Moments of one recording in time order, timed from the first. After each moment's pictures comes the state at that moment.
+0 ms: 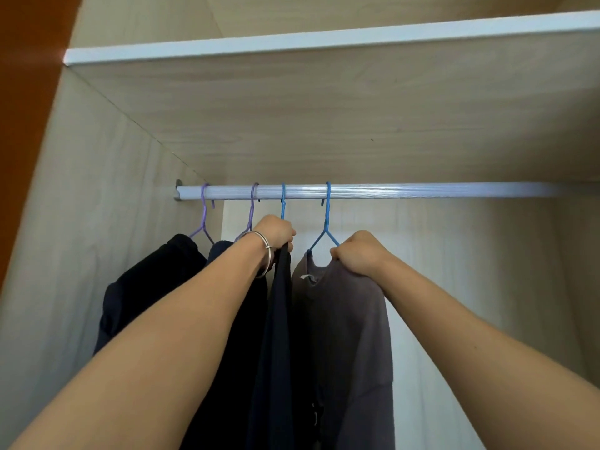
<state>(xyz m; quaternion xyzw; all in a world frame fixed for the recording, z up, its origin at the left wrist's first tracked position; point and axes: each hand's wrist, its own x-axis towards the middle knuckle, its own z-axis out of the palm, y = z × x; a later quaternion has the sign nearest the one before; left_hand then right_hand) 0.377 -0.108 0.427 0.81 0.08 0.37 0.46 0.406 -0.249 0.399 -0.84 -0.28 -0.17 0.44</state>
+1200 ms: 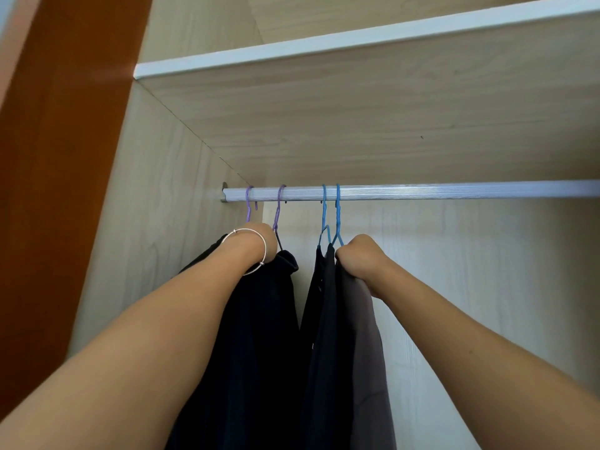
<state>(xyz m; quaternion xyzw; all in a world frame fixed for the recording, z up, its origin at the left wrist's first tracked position) 0.313 -0.062 0.421 0.91 0.31 0.19 -0.18 0.378 -0.197 0.393 -0.80 -0.32 -0.13 0.49</state>
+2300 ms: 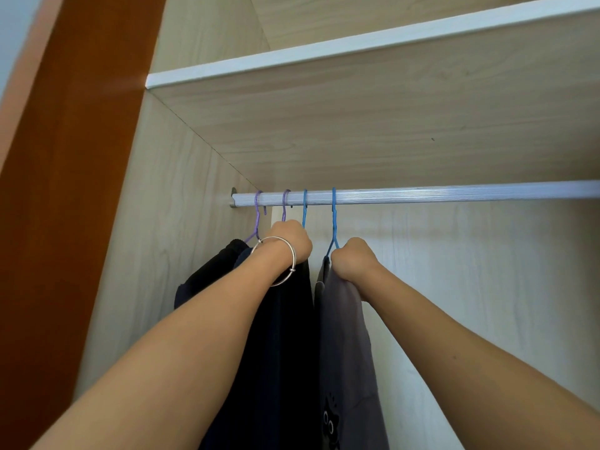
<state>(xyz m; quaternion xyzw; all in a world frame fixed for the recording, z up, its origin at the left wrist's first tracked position) 0.326 -0.083 0.420 0.89 0.25 0.37 0.07 0.383 -0.166 0.397 -0.80 -0.31 -0.14 0.49</state>
